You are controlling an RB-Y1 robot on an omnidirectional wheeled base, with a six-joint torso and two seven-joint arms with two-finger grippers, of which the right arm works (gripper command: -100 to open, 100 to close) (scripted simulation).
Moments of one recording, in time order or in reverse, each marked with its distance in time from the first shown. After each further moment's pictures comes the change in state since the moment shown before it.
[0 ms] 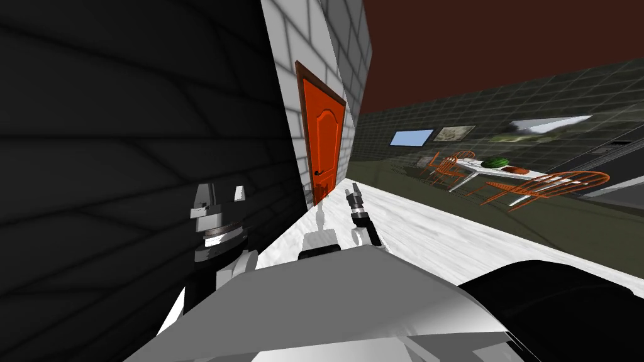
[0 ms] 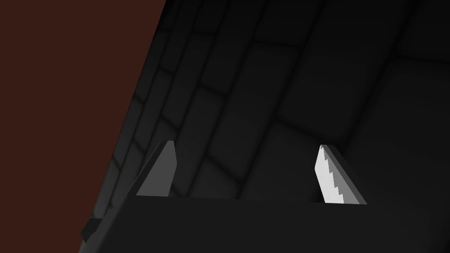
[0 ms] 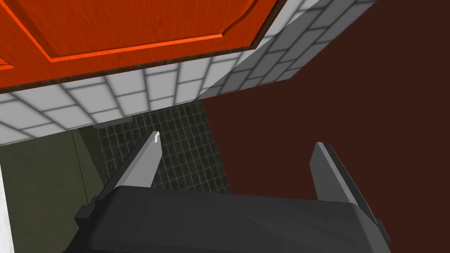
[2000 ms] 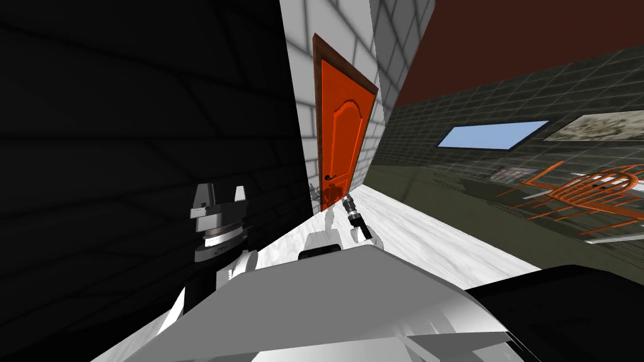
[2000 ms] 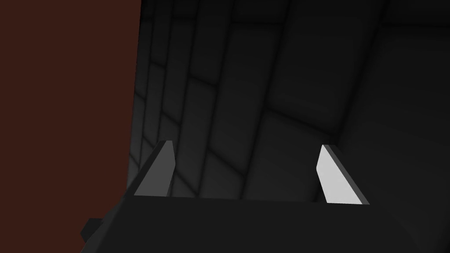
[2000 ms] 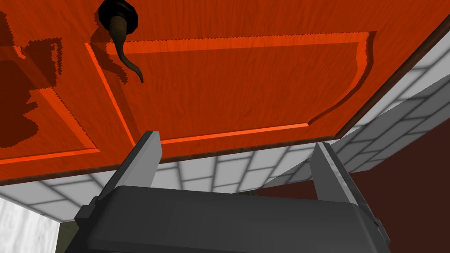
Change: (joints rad) arm -0.177 -0.124 0.026 0.452 0.001 -0.104 -0.071
